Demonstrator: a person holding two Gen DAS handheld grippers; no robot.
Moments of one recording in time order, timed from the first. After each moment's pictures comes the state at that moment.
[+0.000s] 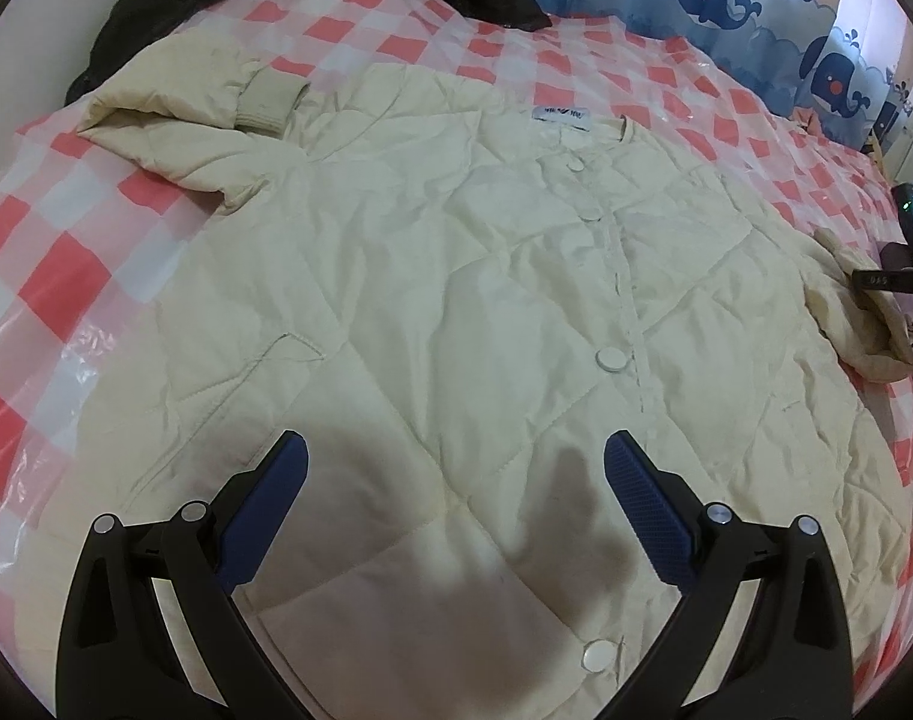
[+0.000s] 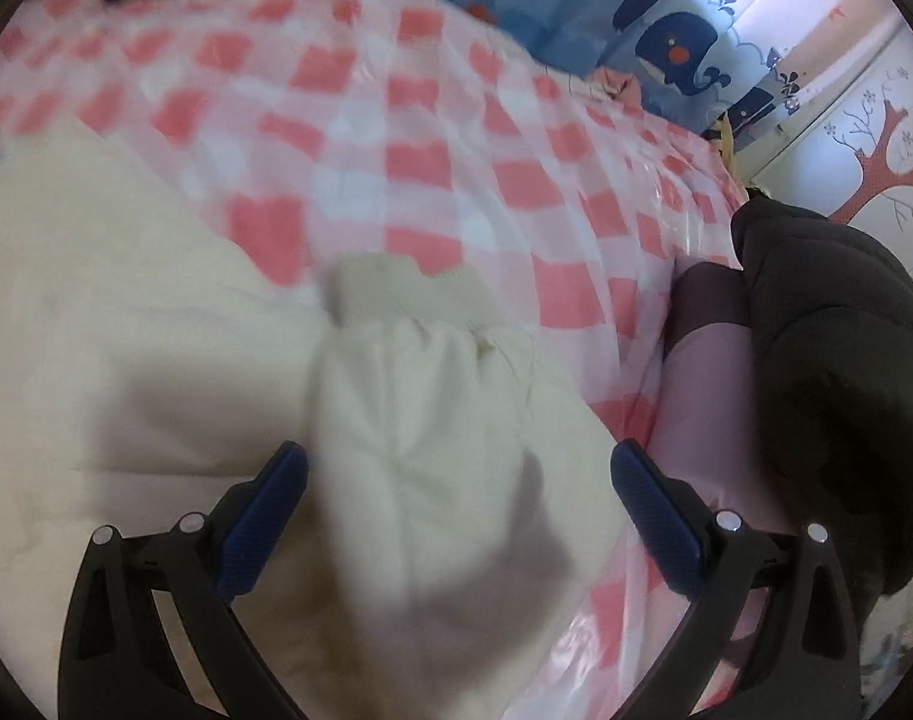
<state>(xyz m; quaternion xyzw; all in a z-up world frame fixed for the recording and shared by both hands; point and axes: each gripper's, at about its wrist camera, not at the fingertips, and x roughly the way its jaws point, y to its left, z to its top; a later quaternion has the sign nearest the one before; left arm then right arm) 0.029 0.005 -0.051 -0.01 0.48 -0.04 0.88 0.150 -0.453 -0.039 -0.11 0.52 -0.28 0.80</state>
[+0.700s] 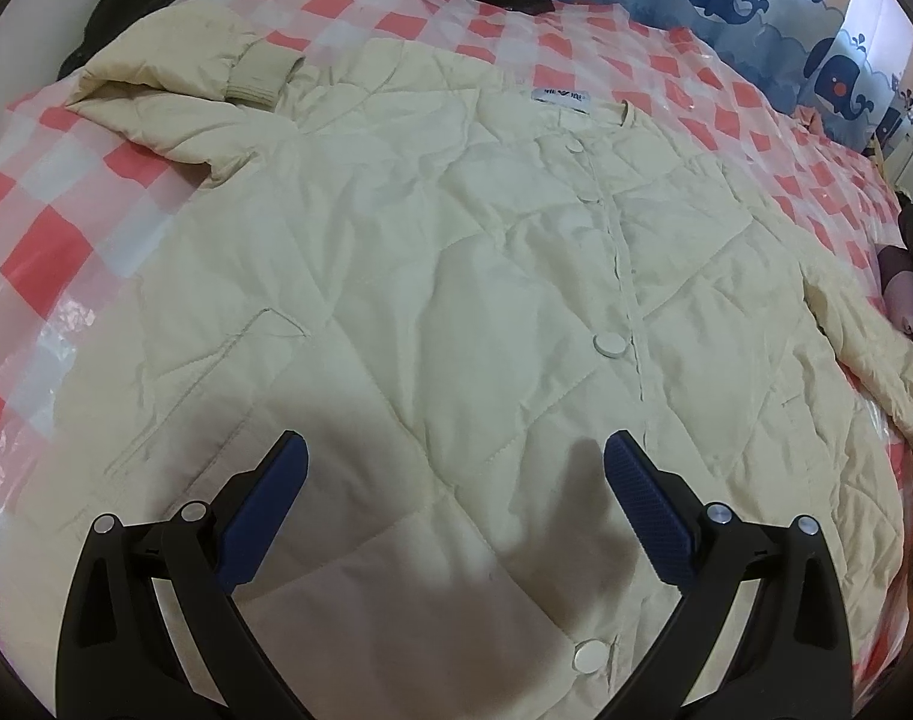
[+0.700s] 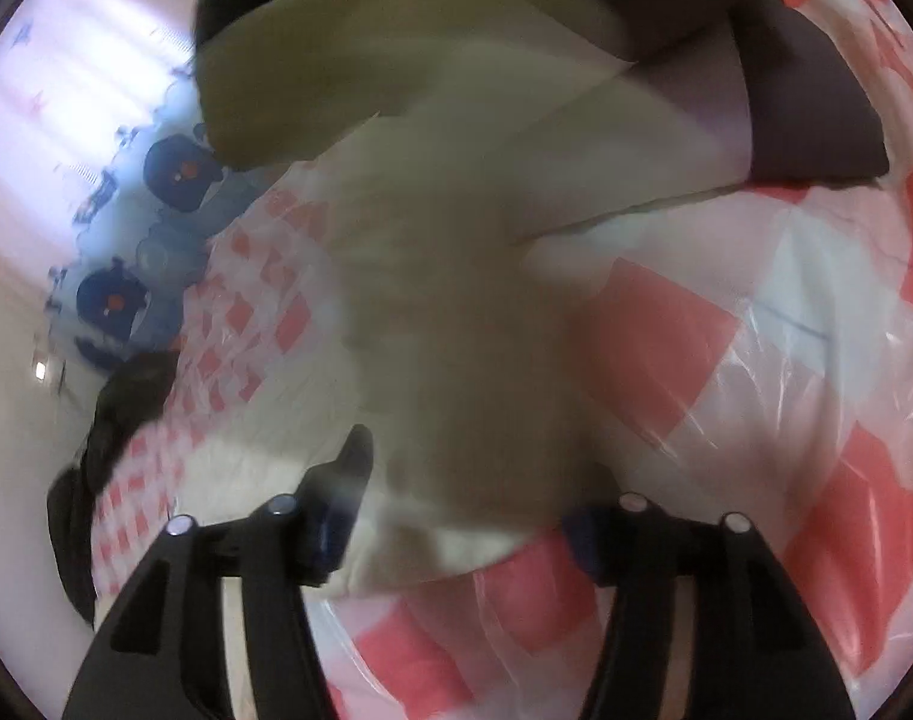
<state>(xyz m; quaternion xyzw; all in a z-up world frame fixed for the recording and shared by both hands) 0.035 0.005 -0.060 -0.02 0.50 -0.05 0.87 -0.123 -0.577 -0.061 0.45 0.28 -0.23 0.81</state>
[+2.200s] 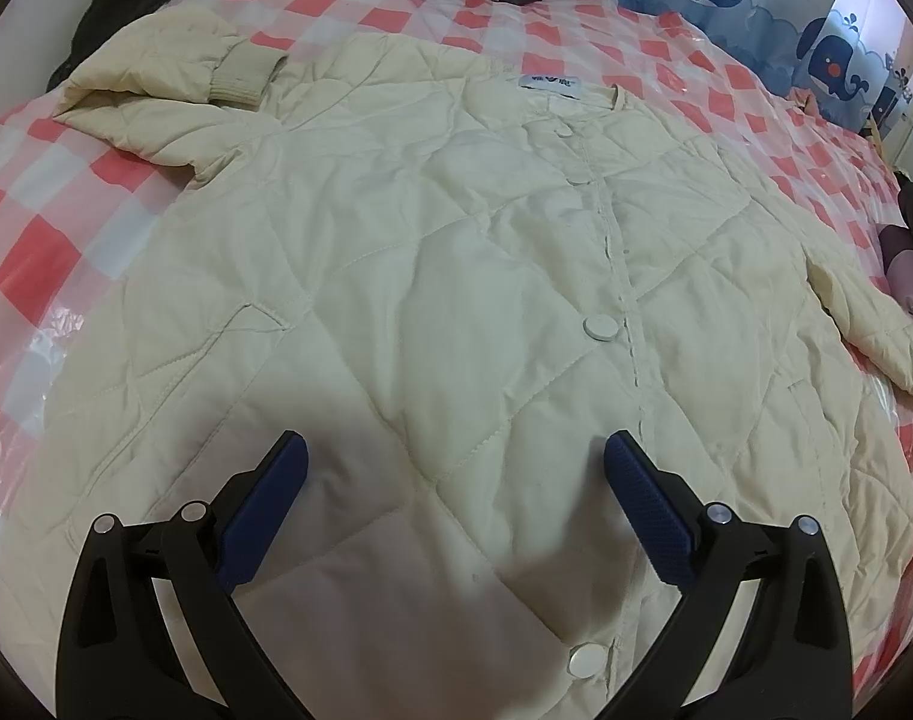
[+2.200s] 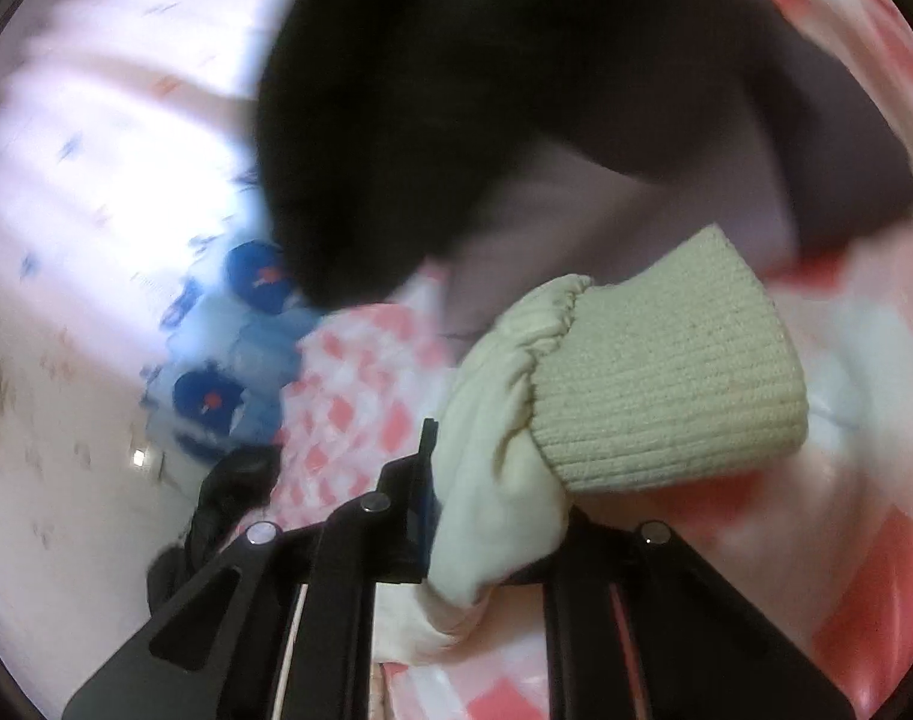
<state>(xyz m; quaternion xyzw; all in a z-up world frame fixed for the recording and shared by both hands) 0.034 -0.004 -0.067 0.00 0.50 -0.06 0.87 -0.114 -0.598 -0.022 0.49 0.12 -0.17 0.84</state>
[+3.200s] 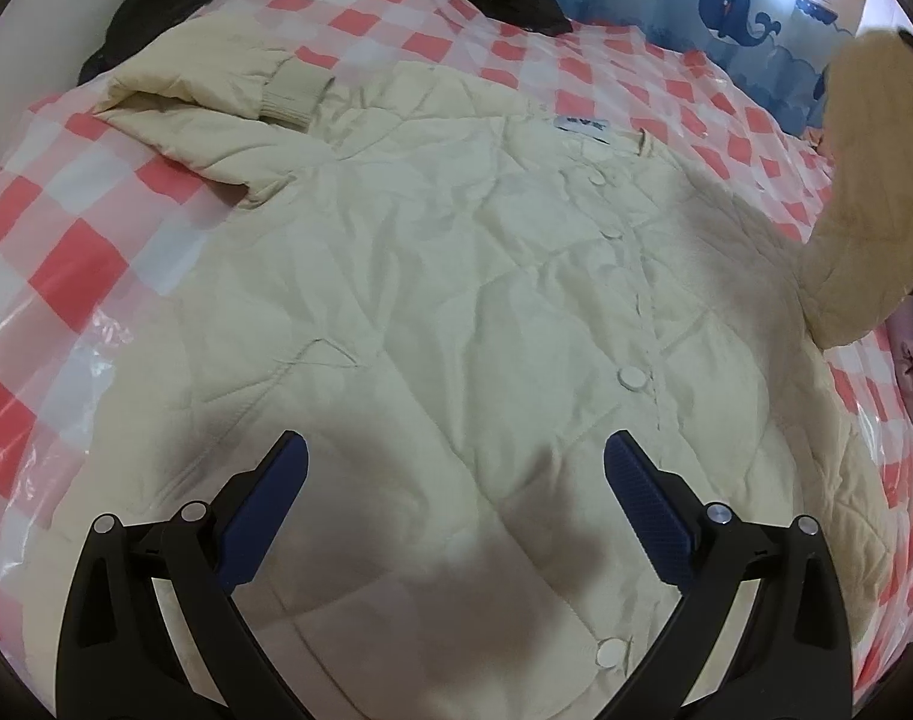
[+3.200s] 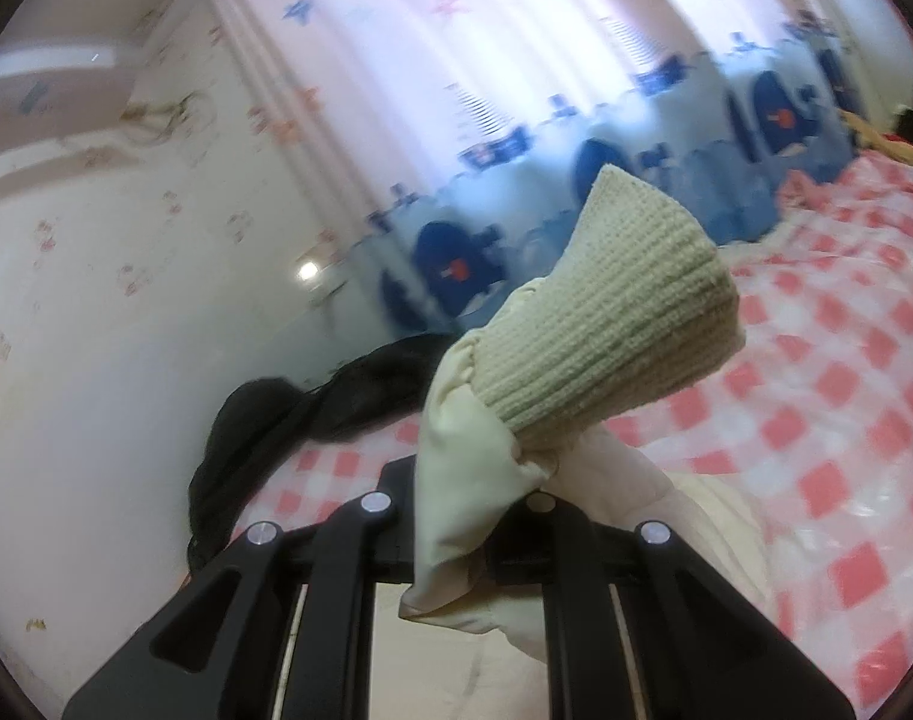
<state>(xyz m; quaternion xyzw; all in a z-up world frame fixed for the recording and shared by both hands) 0.038 0.028 -0.043 -0.04 0.49 -0.04 0.87 0.121 -0.336 0.165 0.26 0.14 0.06 0.95</state>
